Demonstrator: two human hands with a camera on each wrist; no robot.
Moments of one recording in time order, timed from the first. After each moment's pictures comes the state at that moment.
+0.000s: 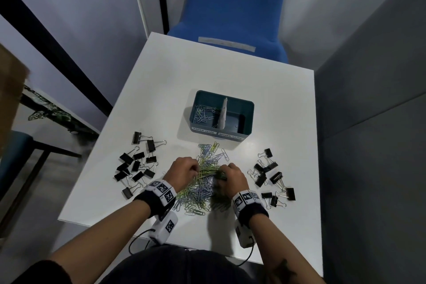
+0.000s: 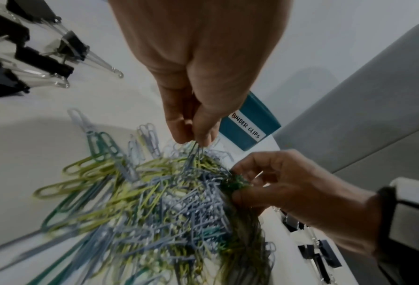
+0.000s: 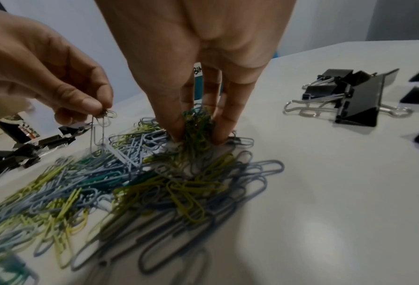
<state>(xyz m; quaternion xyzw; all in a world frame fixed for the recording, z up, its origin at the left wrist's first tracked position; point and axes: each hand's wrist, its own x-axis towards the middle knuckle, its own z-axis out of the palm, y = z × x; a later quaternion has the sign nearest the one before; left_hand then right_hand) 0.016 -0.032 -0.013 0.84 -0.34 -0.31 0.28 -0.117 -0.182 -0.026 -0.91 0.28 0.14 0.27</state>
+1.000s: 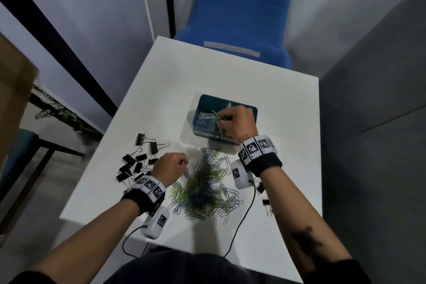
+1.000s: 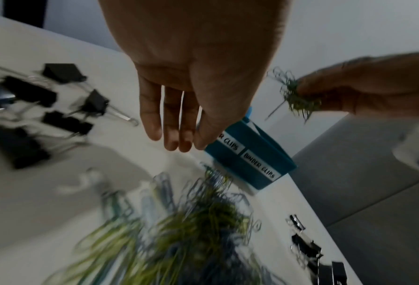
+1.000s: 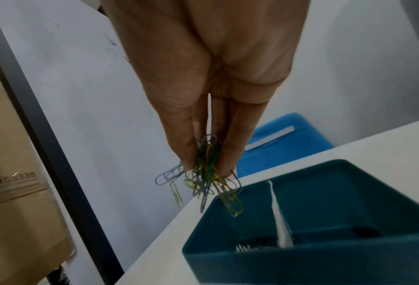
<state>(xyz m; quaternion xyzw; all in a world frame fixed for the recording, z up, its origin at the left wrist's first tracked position) 0.046 -0.013 0.010 0.90 -0.29 -0.26 0.21 0.002 -0.243 0.113 -0.90 0.25 -0.04 0.36</state>
